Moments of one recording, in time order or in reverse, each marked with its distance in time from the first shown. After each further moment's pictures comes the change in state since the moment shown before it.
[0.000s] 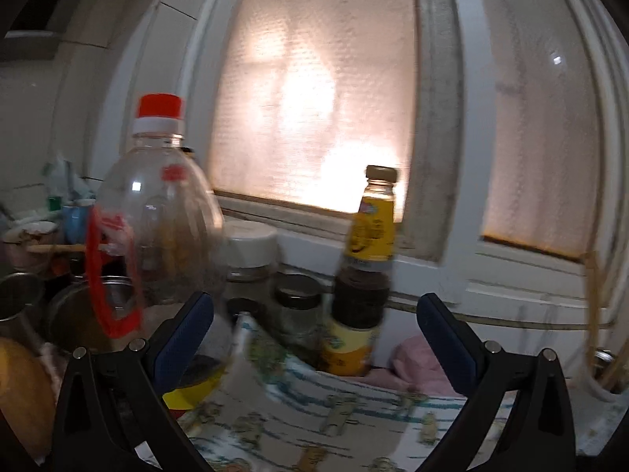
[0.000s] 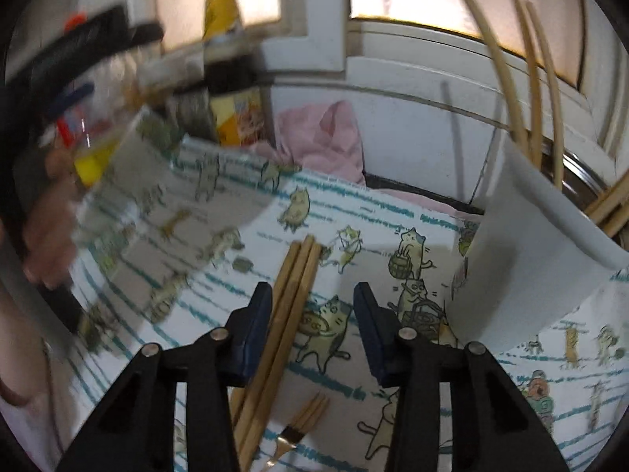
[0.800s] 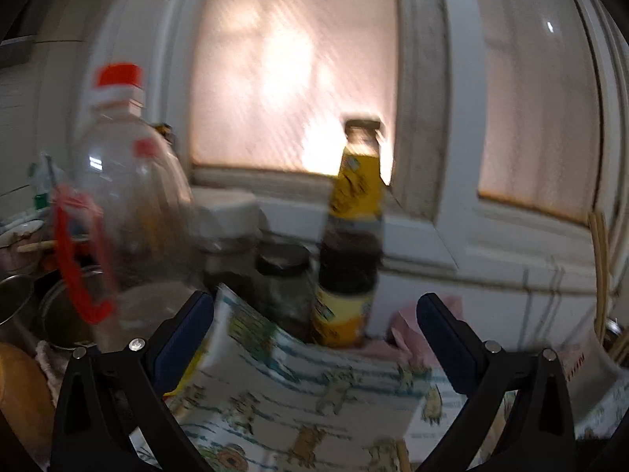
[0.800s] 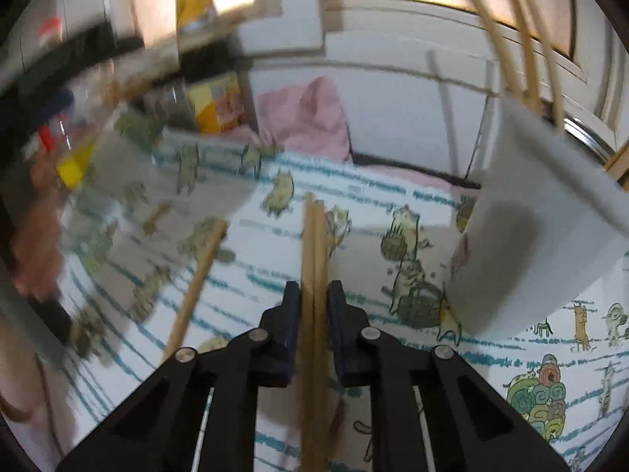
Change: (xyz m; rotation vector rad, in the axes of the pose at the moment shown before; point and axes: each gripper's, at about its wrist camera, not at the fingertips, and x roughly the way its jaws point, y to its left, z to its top) left arm 0.022 -0.016 -0.012 0.081 0.154 -0.070; right arm 0.002 -0.023 0.000 0.110 0.018 0.035
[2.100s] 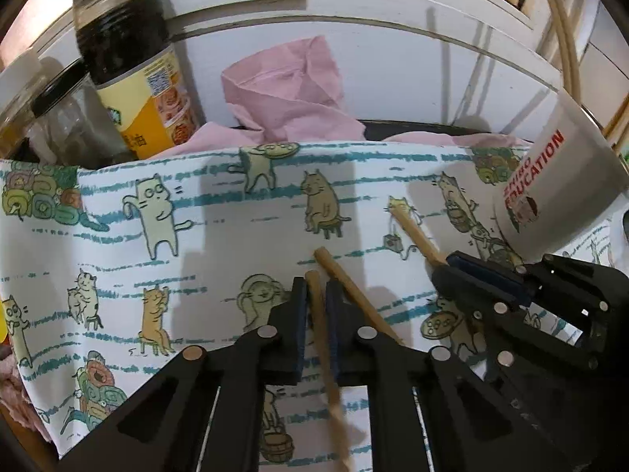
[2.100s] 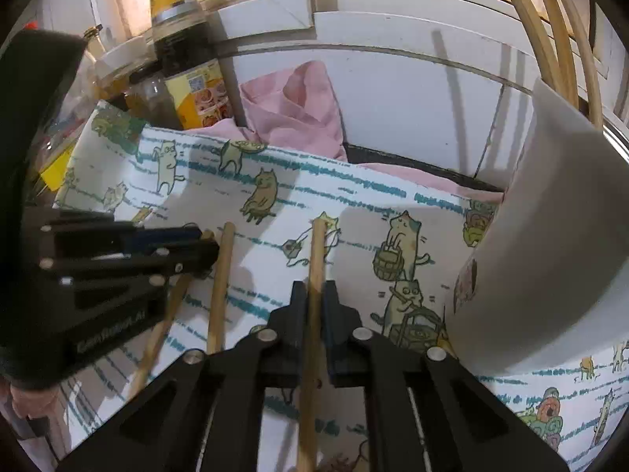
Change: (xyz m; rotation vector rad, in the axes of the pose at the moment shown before) left arm 0.063 -0.087 -0.071 0.302 0.688 -0.323; right arm 0.035 -0.007 0.015 -0.011 0.081 0.005
